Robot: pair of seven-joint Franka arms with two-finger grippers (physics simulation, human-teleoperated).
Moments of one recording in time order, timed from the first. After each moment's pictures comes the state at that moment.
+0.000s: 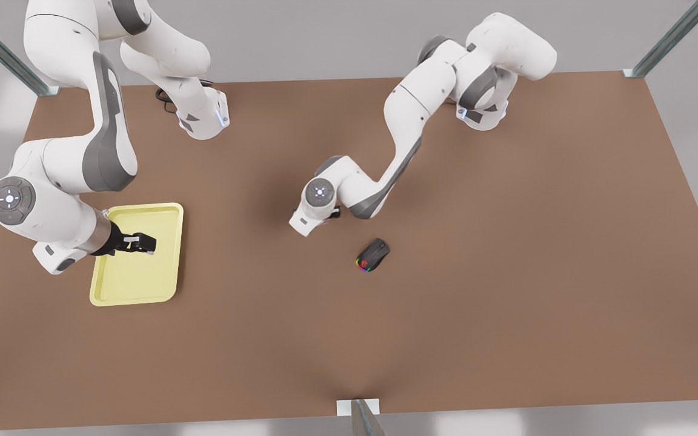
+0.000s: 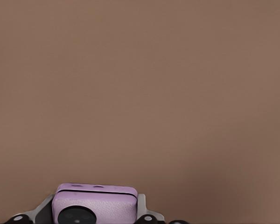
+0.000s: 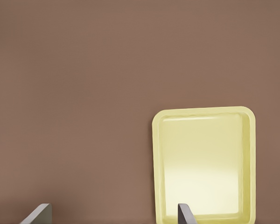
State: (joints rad) left arm -0.88 0.98 -0.05 -1.11 -0.21 2.04 -0.90; right arm -0.13 0.26 0.20 -1.48 -0.04 1.66 0.09
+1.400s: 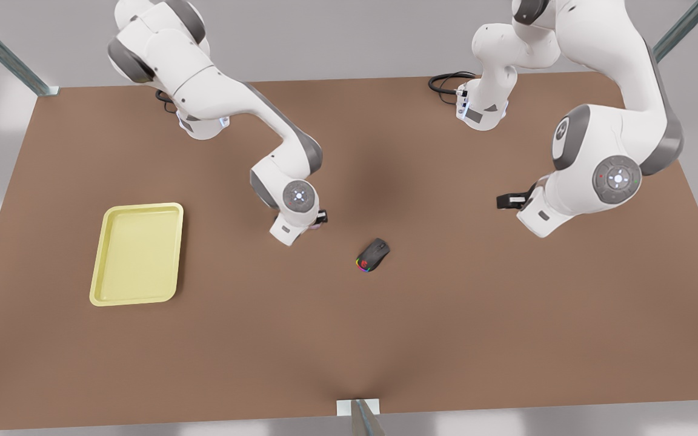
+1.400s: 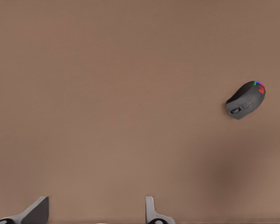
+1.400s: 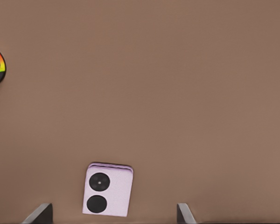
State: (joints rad) left arm -0.24 0.29 0.03 -1.35 -0.04 1.32 -0.18; right arm 0.43 0.52 0.28 -1.70 -0.10 1.99 0.62
